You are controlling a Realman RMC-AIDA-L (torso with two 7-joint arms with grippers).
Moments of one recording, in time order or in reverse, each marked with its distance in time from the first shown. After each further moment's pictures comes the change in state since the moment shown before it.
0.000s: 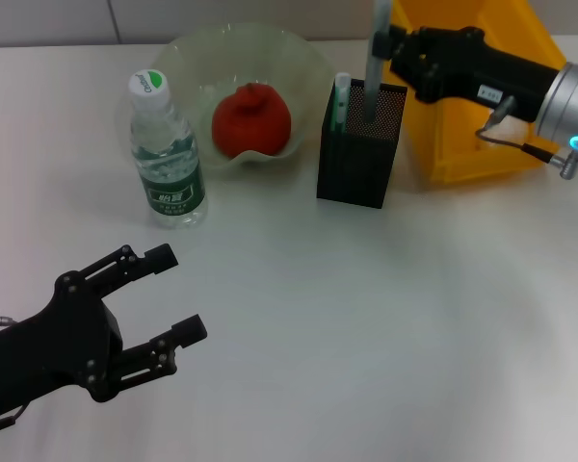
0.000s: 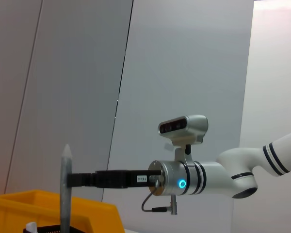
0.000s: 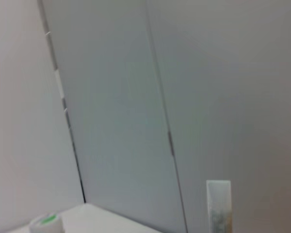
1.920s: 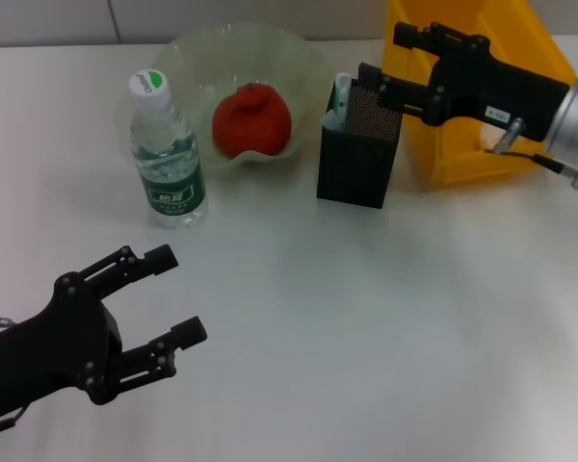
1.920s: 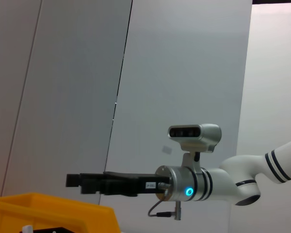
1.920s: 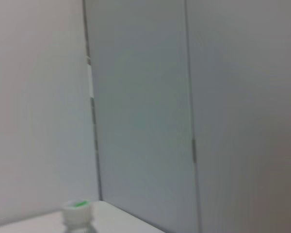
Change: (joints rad) left arm 0.003 0.000 0.001 -0.002 -0.003 0.011 -0.003; right arm -0.046 0.002 -0.017 -0.024 0.009 -0.078 -0.139
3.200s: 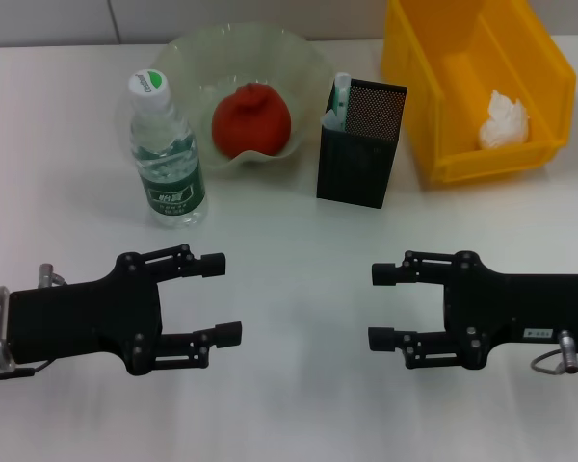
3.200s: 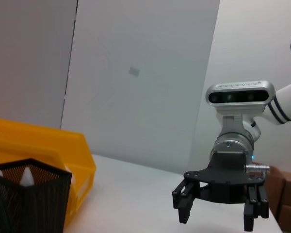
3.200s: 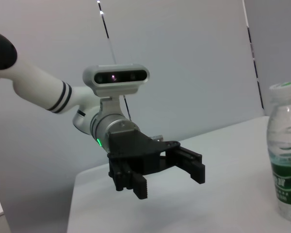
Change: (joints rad) left arm -0.157 0.026 0.217 0.091 0.014 -0.133 -0.180; right arm -0.165 -0.003 -0.008 -0.029 -0.389 -0.427 0.058
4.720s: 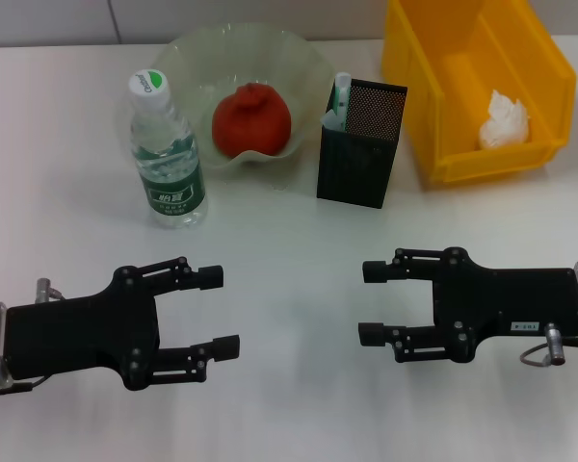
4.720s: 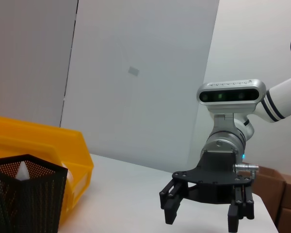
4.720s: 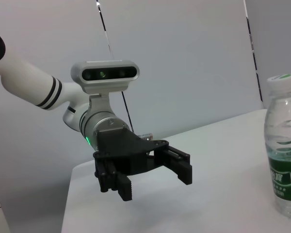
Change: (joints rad) left arm 0.029 -0.004 0.013 -0.008 -0.008 -0.002 0.023; right arm 0.031 0.000 -0.002 0.022 -0.015 0.037 0.001
